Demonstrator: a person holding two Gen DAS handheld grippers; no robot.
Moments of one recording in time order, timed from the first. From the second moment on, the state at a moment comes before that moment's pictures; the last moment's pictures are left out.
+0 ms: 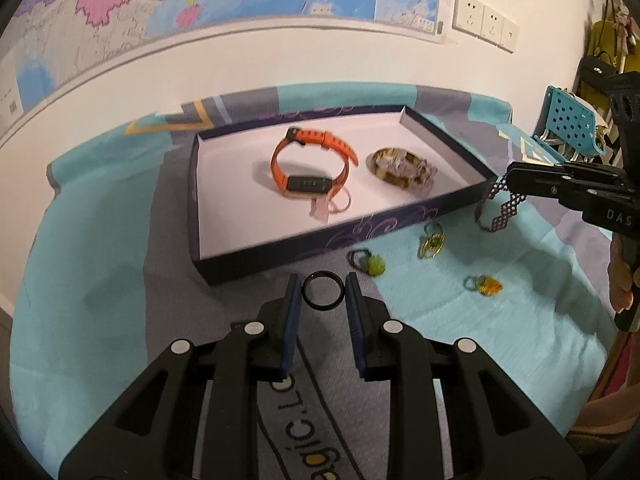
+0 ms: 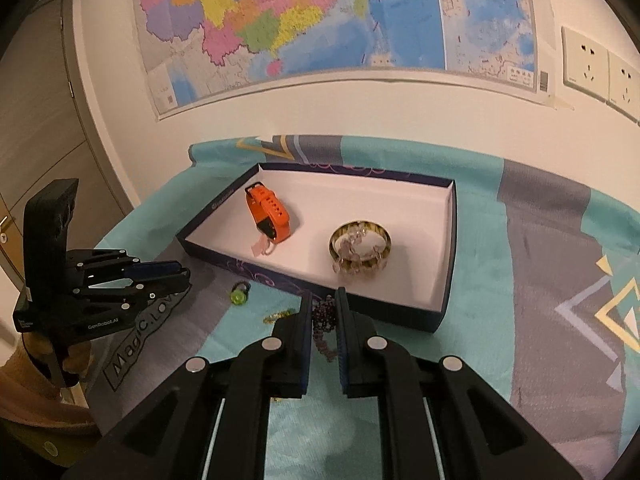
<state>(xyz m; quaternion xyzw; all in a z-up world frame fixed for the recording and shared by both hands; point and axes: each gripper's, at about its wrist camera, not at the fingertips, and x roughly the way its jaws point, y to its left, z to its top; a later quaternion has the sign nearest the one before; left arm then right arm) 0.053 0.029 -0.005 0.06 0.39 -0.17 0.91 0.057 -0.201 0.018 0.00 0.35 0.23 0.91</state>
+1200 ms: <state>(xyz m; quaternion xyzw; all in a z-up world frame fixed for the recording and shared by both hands) 0.079 0.009 0.017 0.07 0.35 -0.18 0.92 0.086 -0.188 0.047 0.00 0.31 0.25 0.92</state>
